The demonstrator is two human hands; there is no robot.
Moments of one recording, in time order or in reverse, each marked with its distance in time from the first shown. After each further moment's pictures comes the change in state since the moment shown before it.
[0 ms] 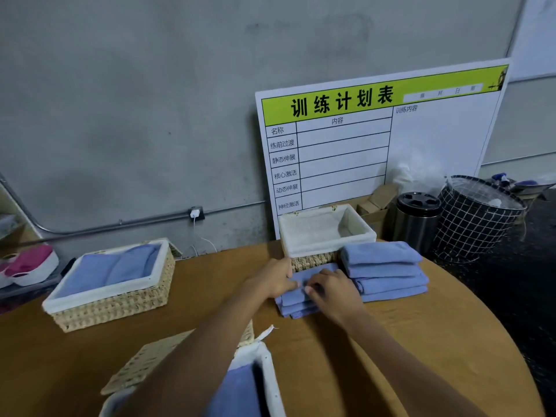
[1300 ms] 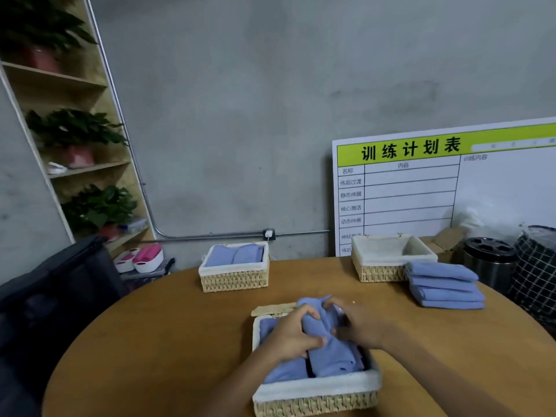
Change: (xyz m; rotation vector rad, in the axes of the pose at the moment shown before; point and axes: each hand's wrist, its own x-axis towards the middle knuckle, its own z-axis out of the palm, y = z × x) left_hand -0.304 -0.029 -0.003 -0.606 0.195 -0.091; right_hand -0.124 -0.174 -0.060 0.189 -0.439 -0.200
